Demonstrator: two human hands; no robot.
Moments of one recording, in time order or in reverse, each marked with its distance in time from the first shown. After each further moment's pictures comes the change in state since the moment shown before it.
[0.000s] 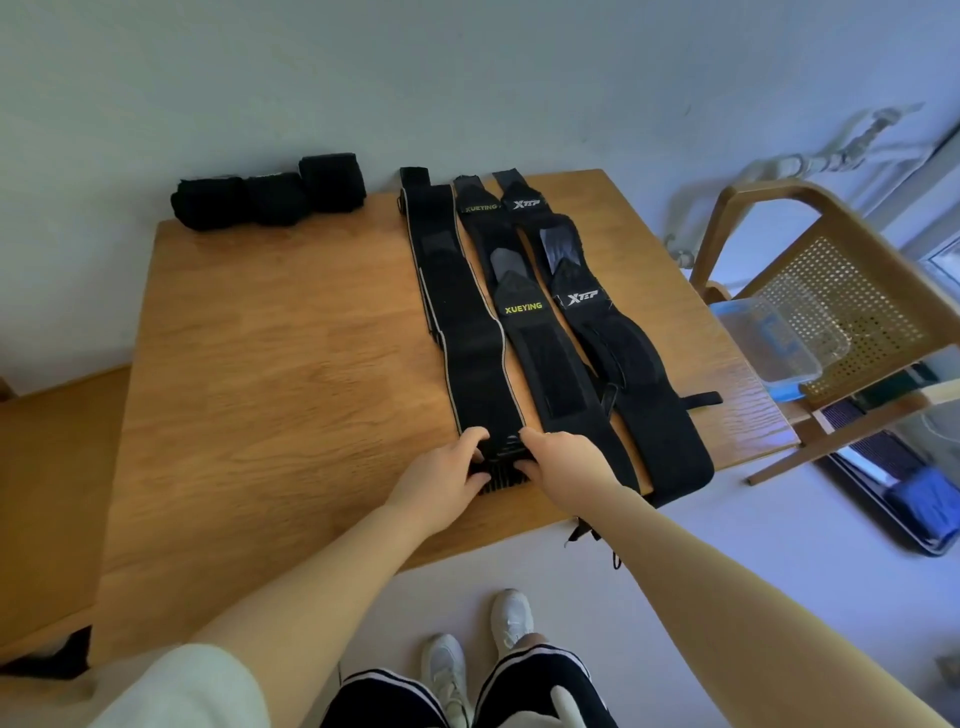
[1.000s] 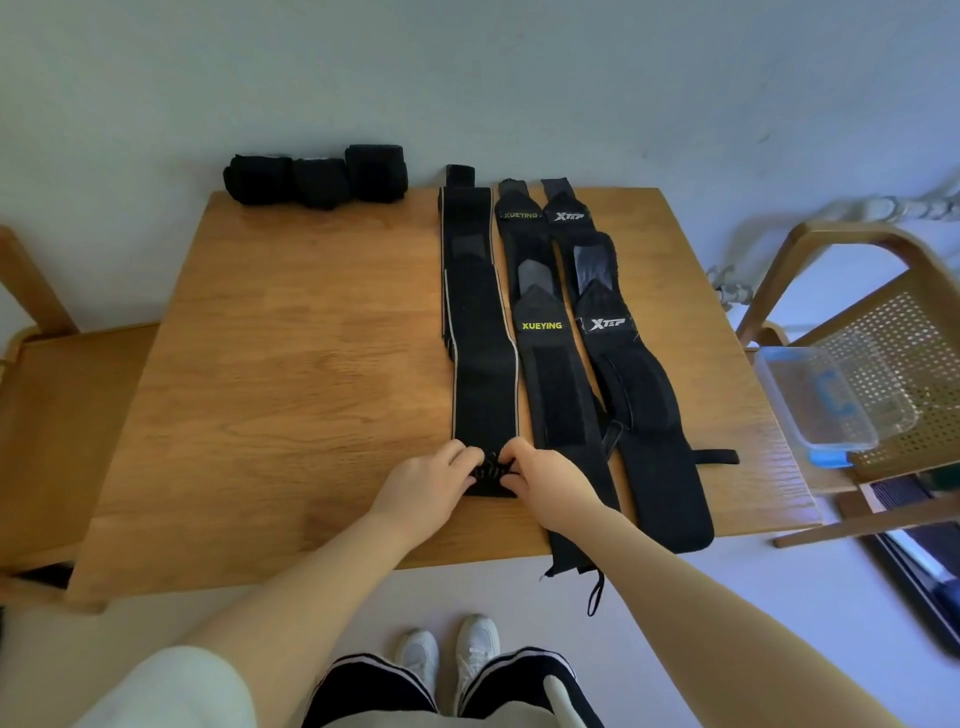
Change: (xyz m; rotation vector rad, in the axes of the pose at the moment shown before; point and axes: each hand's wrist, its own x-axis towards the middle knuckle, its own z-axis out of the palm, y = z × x) left_hand 0.012 0.009 0.017 0.219 0.198 0.013; right_hand 0.021 0.027 -0.001 0.102 -0.073 -0.180
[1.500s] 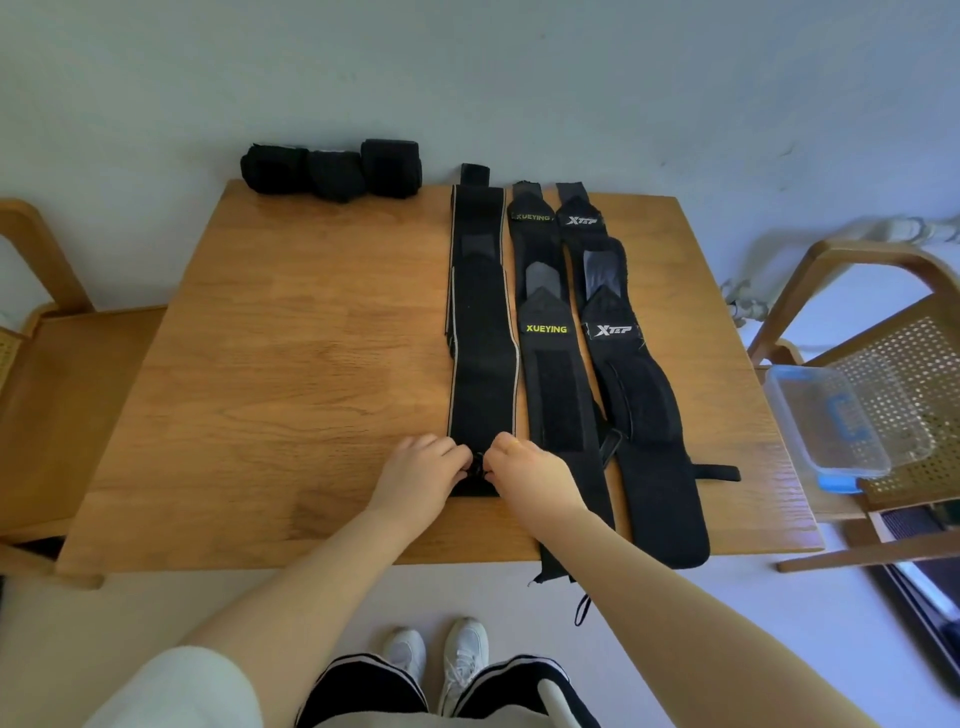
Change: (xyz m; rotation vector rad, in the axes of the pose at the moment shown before) left_hand 0.004 0.003 0.005 0.028 0.098 -0.049; right_hand 0.008 -0.008 0.002 -0.284 0.100 -0.192
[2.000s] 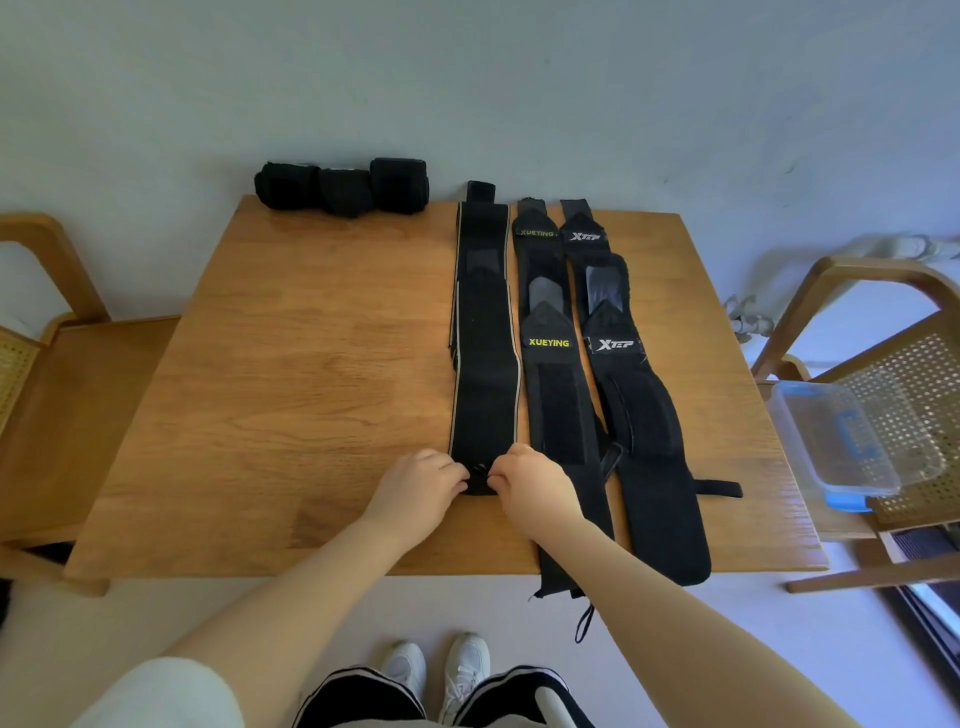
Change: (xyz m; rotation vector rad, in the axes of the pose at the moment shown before) left_hand -0.001 0.002 -0.008 -0.007 -0.093 -0.018; right_hand 0.006 0.004 0.002 0.189 -0.004 0.160
